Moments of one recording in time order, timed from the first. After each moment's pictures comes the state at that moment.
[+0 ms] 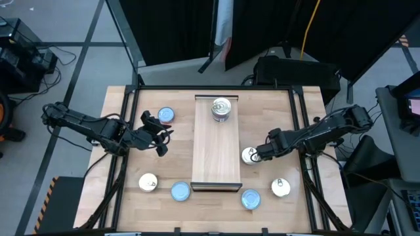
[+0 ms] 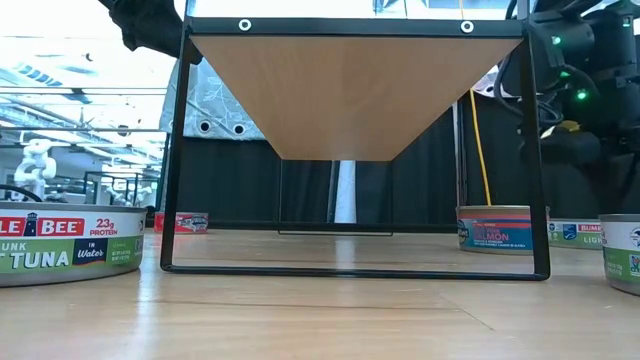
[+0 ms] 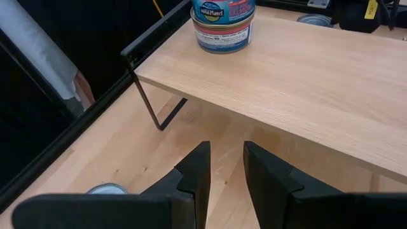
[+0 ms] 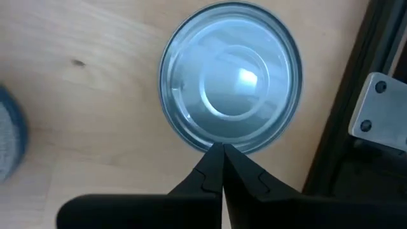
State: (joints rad) left arm -0.30 0.96 0.88 -0.66 -0.68 -0.46; right arm 0.21 1.38 0.74 -1.17 0.16 1.52
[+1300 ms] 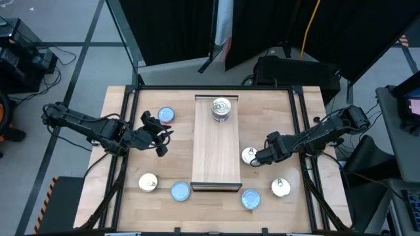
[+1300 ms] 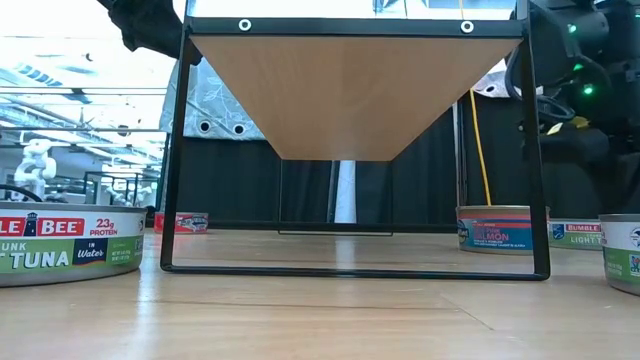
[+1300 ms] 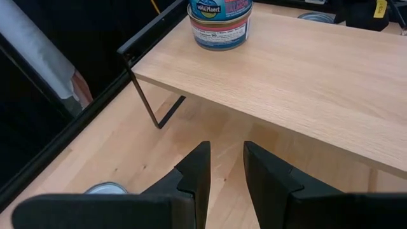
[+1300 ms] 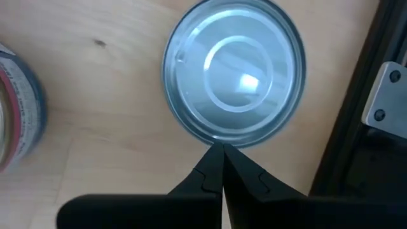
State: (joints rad) left arm -0.30 0.96 0.88 -0.67 -0.67 -0.46; right arm 0.28 1.42 0.77 -1.17 0.16 1.57
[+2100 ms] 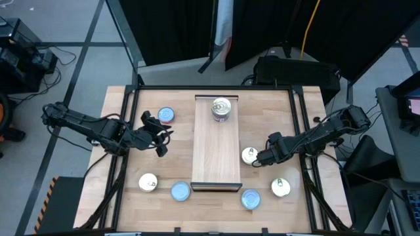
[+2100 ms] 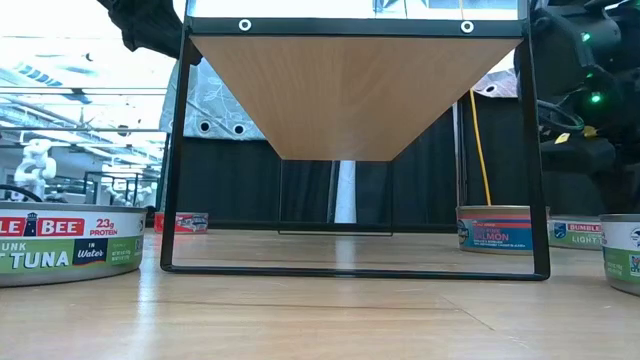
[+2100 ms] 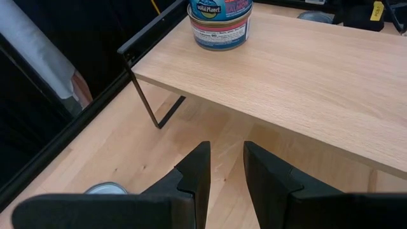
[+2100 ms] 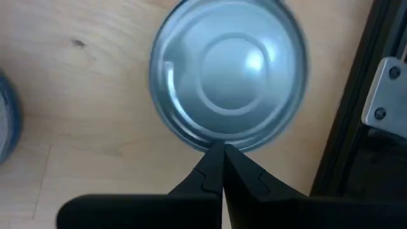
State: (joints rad) left arm -0.30 0.96 0.88 -0.67 -0.67 -0.46; right arm 0.30 1.42 0.72 -1.11 0.16 1.62
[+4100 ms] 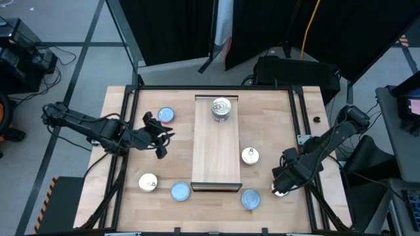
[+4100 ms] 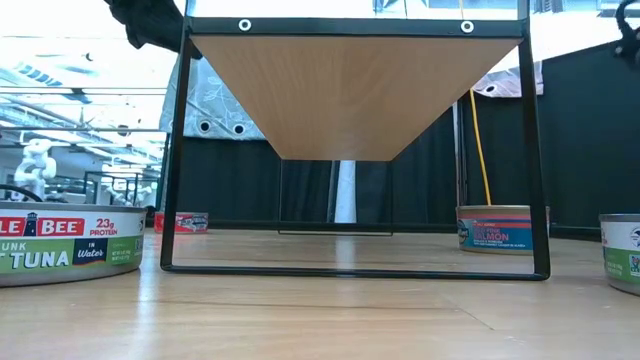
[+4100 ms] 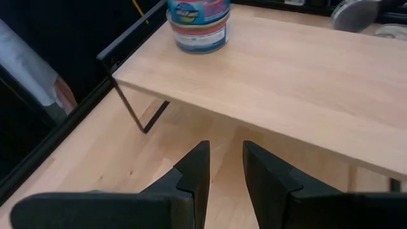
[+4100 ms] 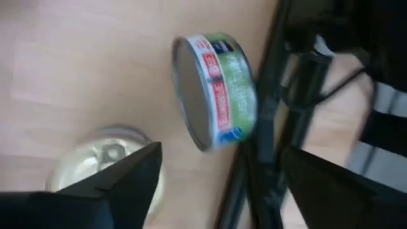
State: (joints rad) left arm -0.31 0.96 0.88 -0.63 -0.61 -0.41; right arm 0.71 1.41 1.01 -1.45 -0.09 2.04
